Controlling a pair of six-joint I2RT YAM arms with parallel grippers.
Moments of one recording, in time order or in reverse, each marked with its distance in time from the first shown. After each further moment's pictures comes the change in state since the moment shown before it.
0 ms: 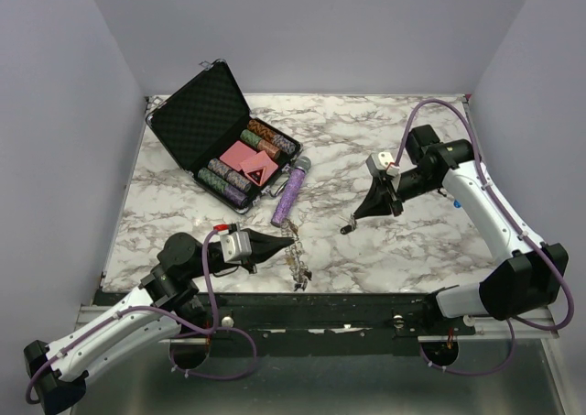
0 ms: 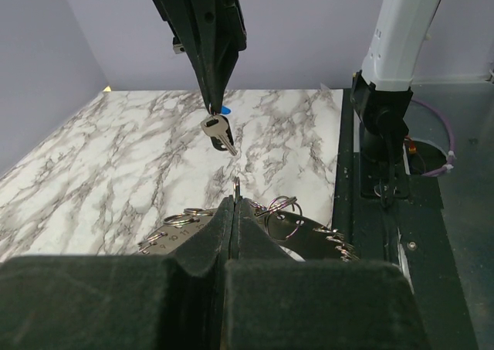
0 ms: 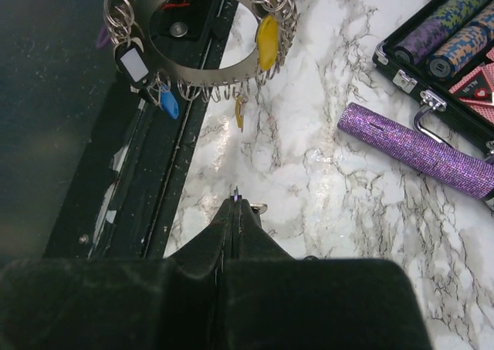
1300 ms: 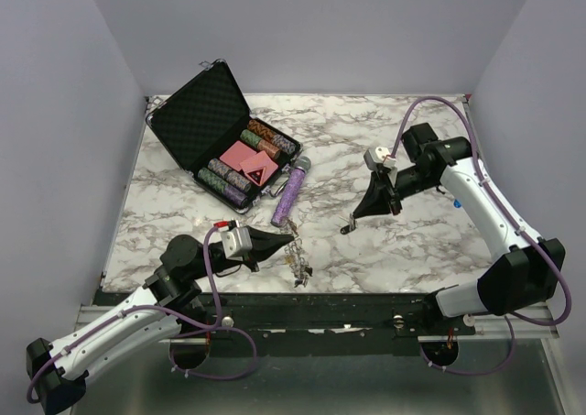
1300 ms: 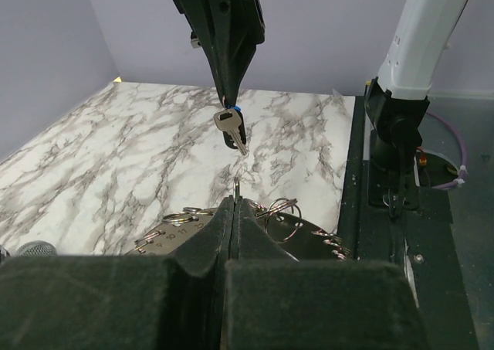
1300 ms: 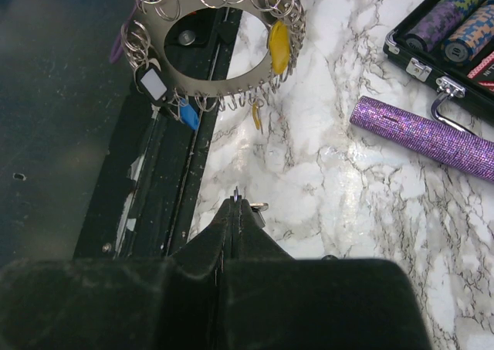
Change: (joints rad) left arm 0.002 0.008 -0.046 0.068 -0.060 -0.049; right arm 0.000 0.027 0.013 0.000 -0.010 0.088
